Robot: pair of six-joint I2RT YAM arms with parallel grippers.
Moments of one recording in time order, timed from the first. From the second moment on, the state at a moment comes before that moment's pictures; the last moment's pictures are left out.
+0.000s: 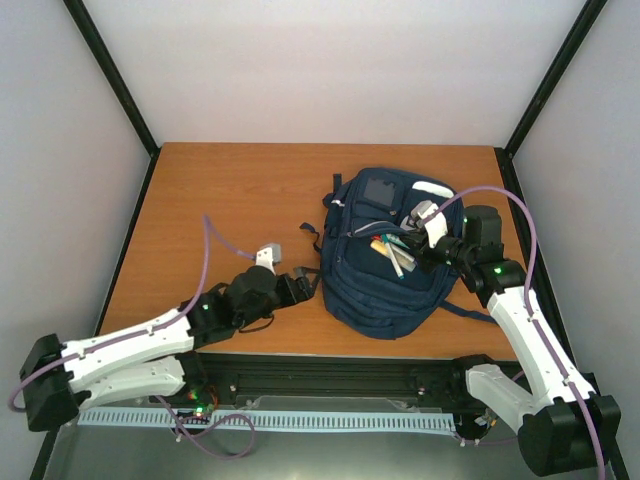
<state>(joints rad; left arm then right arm) -1.03 0.96 0.60 -0.15 -0.23 -1.13 0.16 0.94 0.79 -0.43 -0.59 -0.38</state>
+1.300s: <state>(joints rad) -0.66 1.50 0.72 0.24 0.33 -0.98 -0.05 1.19 1.02 -0.92 -0.49 -0.68</state>
